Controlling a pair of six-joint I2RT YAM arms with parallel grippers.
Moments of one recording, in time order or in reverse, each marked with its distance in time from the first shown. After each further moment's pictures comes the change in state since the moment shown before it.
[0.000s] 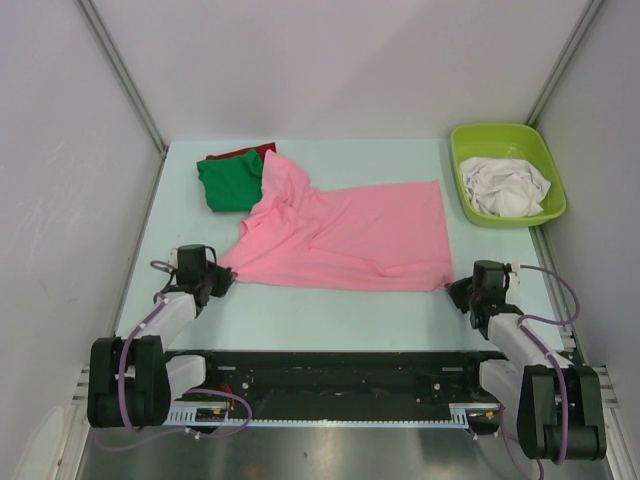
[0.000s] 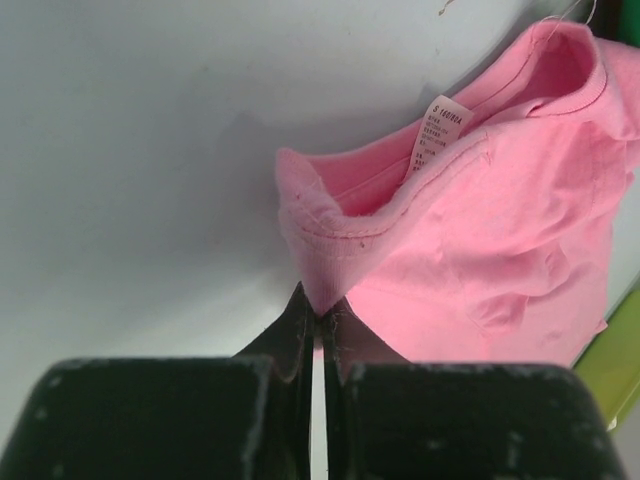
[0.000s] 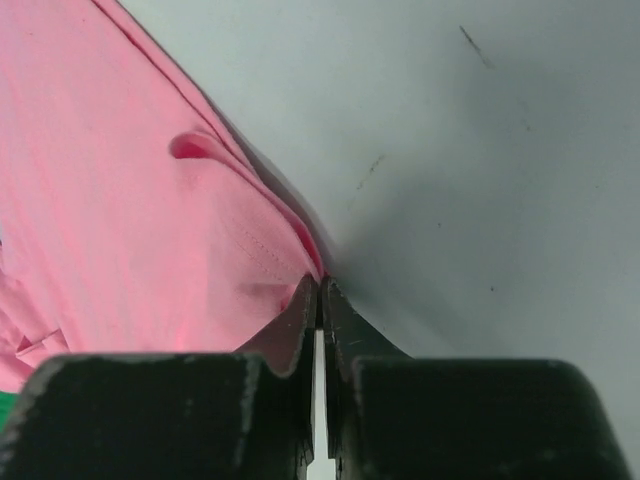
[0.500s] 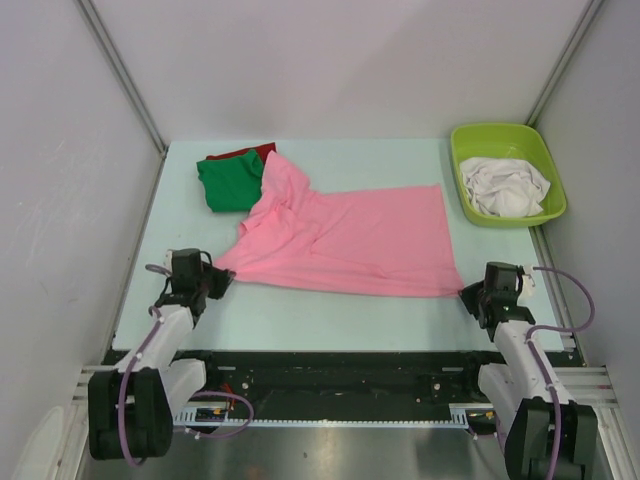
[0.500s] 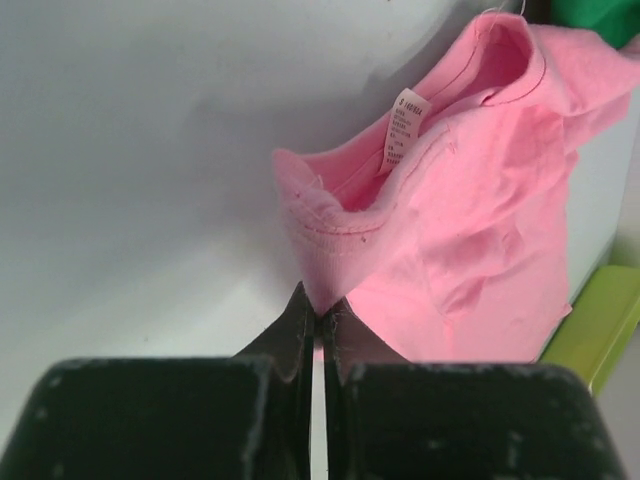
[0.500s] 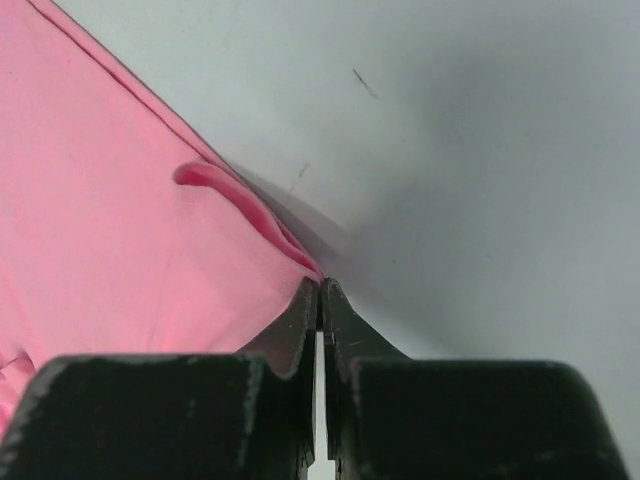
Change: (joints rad) left arm 0.012 -0.136 -0.019 -0.048 0.027 0.012; right arm -0.090 -0.152 0.060 -0.266 0.027 -0.111
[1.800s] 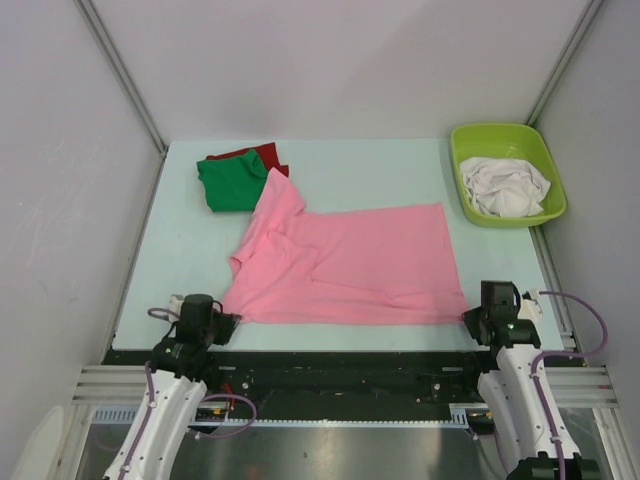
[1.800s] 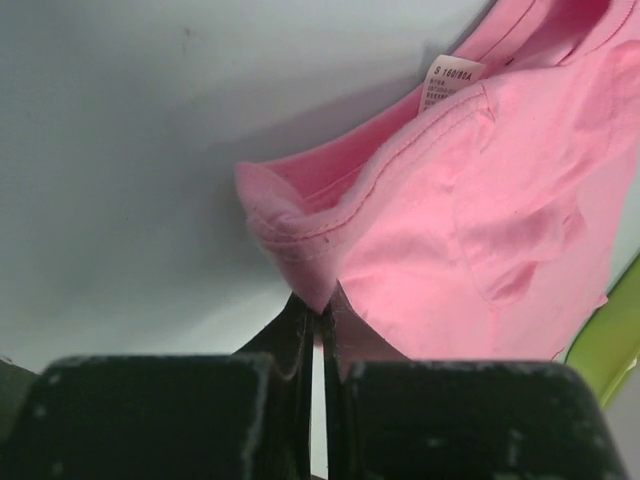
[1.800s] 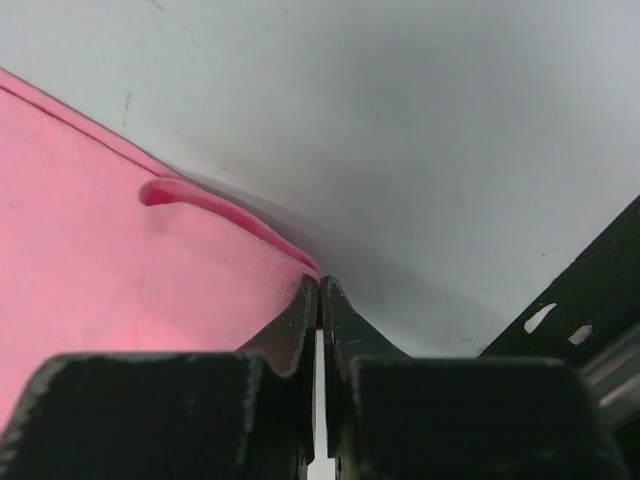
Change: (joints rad) left arm -0.216 -0.735 -0.184 -0.656 -0.134 -0.200; right arm 0.080 -0.290 0.023 -0.510 0.145 0.129
